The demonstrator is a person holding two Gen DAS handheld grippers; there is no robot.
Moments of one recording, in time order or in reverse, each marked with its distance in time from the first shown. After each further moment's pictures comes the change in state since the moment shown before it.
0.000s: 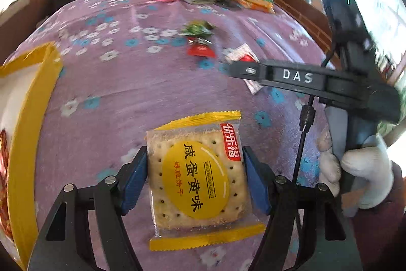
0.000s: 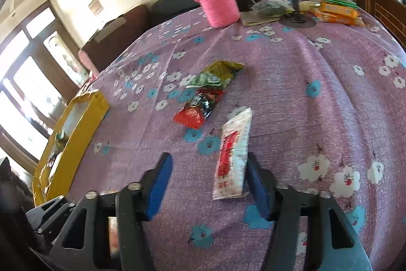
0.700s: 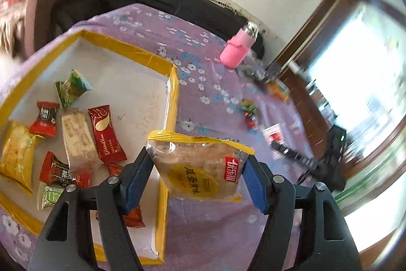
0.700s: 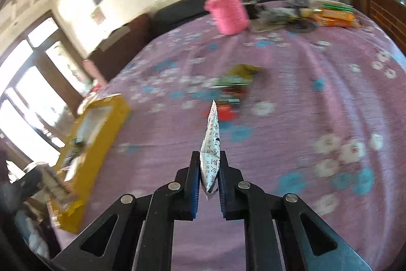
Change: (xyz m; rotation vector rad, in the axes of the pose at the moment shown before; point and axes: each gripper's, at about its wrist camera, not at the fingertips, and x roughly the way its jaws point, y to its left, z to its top) left arm -0.126 0.185 -0.024 -0.415 -0.235 -0.187; right arm -0.032 0.046 -0.013 0.002 -0.032 0.072
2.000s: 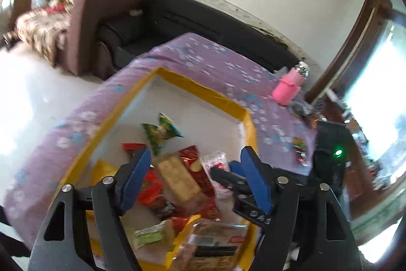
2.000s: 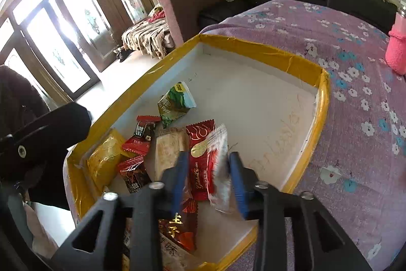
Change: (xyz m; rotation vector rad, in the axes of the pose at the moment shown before) left arm -0.049 0.064 0.031 -0.016 -0.157 0.279; right arm 0.120 0.266 -0.026 -0.407 0.219 0.123
